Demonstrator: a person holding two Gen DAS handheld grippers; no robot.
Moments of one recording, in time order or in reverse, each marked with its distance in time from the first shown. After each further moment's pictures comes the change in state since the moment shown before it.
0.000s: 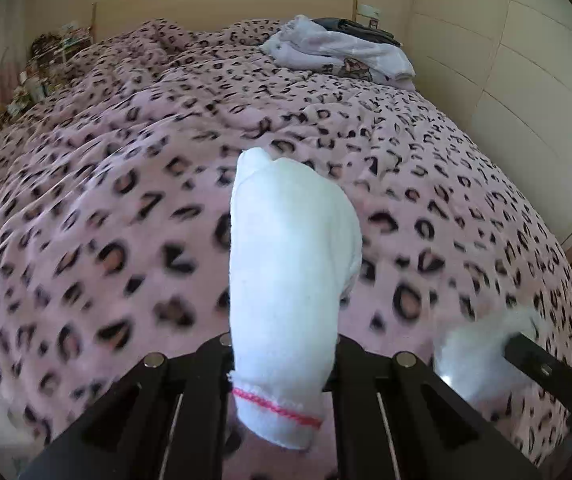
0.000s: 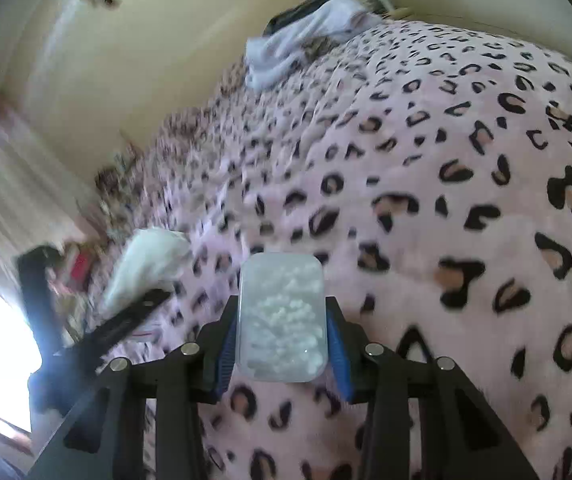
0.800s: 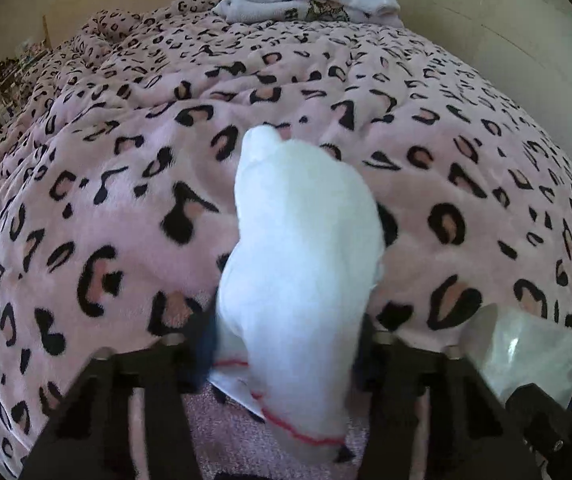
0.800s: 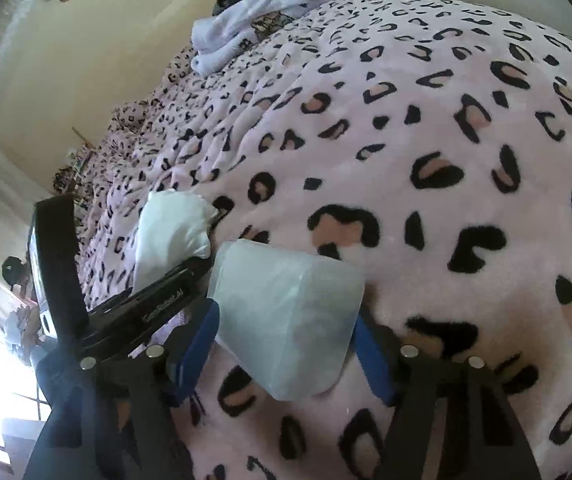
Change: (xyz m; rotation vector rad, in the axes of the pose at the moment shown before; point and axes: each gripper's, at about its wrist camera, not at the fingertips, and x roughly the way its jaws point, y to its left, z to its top) left arm 0.139 -0.082 0.041 0.139 0.124 0.051; right arm 0.051 -0.049 0.036 0.116 0.035 -0.074
